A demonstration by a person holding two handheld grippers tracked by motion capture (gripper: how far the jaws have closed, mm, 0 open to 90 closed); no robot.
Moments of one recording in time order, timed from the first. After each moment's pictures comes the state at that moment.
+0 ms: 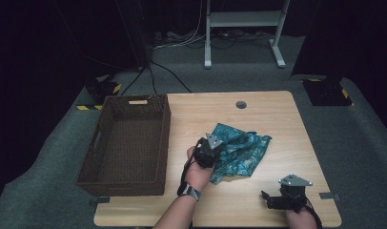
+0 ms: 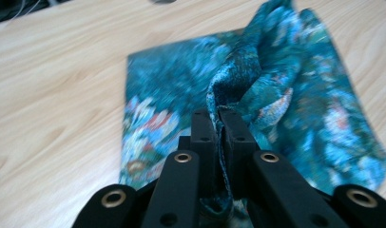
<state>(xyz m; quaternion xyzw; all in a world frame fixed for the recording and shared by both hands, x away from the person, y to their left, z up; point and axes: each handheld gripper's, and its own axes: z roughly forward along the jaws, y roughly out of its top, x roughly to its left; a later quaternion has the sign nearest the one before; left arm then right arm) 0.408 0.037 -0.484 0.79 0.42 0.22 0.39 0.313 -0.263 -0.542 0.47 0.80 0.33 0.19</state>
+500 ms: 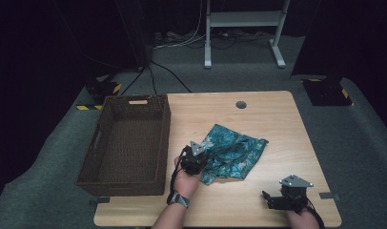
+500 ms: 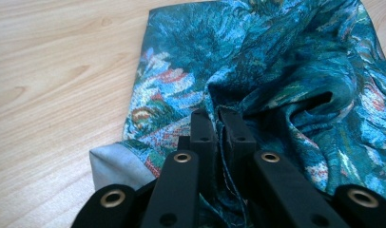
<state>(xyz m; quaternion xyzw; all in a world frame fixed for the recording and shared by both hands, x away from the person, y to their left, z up) 0.397 0.075 -0.516 0.77 0.45 0.19 0.41 0.310 -0.264 -0.541 0.47 0.79 0.32 0.21</state>
